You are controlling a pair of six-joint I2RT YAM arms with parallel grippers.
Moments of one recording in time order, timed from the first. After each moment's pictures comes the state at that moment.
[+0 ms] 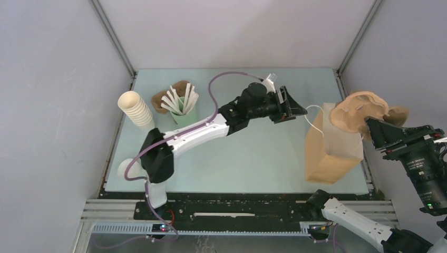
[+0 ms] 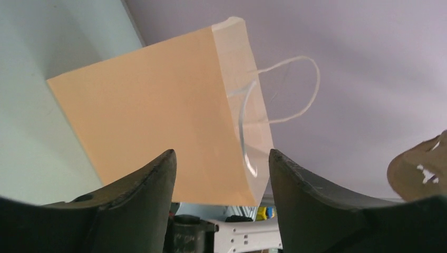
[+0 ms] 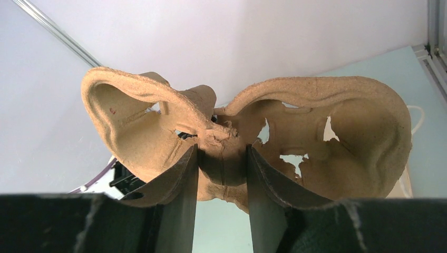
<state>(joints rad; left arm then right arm) -0.96 1.84 1.64 0.00 0.27 -1.10 0.72 0.64 1.82 -1.10 0.56 0.52</state>
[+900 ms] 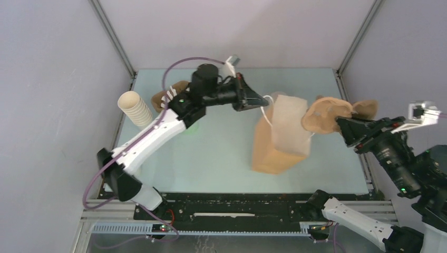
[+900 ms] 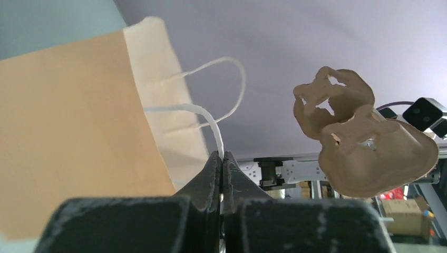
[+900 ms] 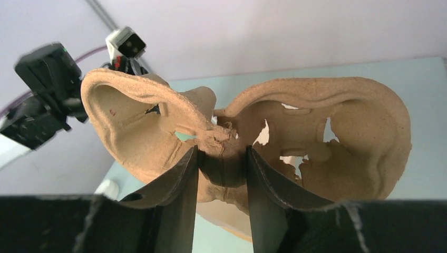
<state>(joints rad) -0.79 1.55 1.59 -0.21 0.52 -1.08 0.77 0.64 1.66 -1.01 0.46 0.39</state>
